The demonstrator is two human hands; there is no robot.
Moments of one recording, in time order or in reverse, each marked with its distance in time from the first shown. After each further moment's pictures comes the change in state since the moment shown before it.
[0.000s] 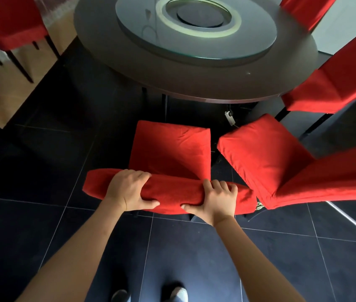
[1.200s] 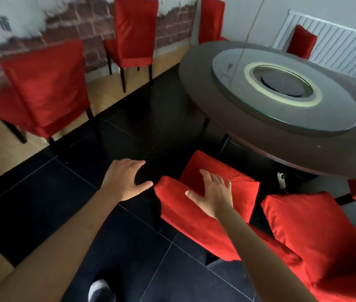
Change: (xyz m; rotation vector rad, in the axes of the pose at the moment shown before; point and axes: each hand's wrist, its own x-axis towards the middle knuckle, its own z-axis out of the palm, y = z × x) left_hand -0.121 -0.116 -0.043 -0.065 0.222 -0.571; right_hand 0.073 -0.144 -0.047 0.142 -0.188 -0.475
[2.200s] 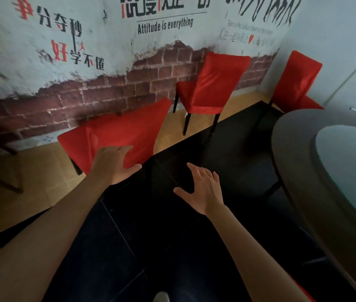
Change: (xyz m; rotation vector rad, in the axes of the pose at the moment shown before) left_hand 0.268 -0.449 -0.113 0.016 0.210 -0.404; right_hand 0.471 -0.347 0.016 0.071 0.004 -0.443
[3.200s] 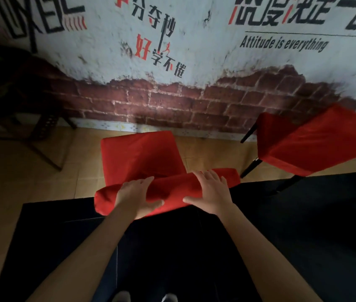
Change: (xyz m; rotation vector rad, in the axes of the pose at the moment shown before) left_hand 0.260 -0.111 0.109 -0.184 -0.253 -0.597; right_hand 0.485 -0.018 0.095 -0.202 -0.384 -0.451
